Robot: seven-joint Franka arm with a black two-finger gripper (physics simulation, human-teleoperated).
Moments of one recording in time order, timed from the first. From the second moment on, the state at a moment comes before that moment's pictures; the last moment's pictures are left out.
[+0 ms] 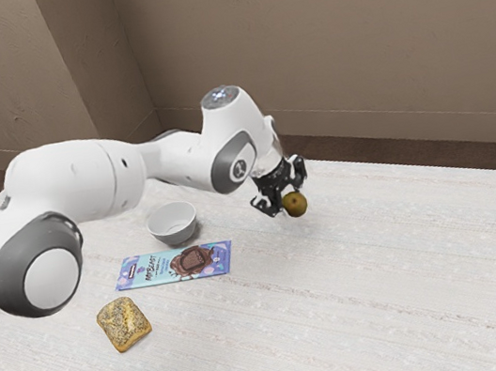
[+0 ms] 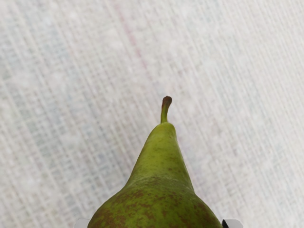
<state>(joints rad) -0.13 0.80 -0.07 -1.31 0.01 2.42 -1.30</state>
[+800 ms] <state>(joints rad) 0.06 0.23 0.04 -1.94 0.02 2.41 -1.29</state>
